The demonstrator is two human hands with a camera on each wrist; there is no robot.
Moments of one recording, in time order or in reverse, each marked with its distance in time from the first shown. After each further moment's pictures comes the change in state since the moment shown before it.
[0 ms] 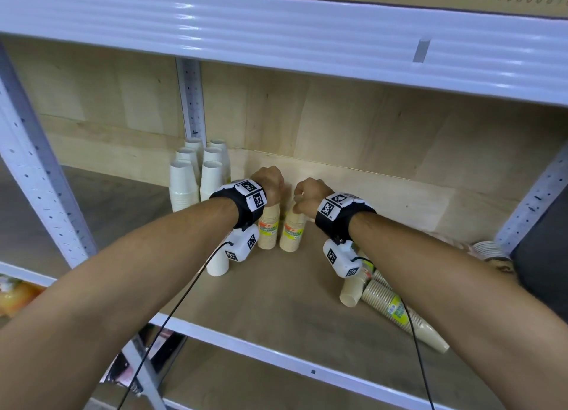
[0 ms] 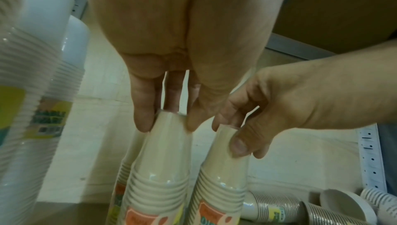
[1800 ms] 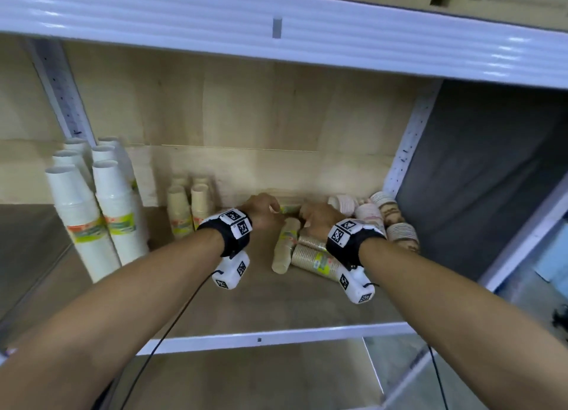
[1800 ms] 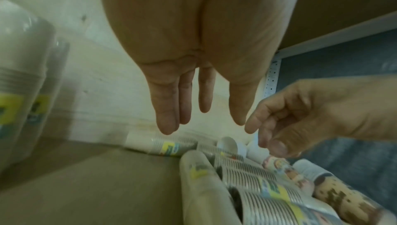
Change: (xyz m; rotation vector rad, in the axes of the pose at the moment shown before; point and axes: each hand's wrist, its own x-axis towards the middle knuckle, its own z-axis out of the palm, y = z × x) left_hand -0.041 0.112 0.091 -0.201 -0.278 0.326; right_hand -0.113 0.159 0.010 -0.077 0.000 0.295
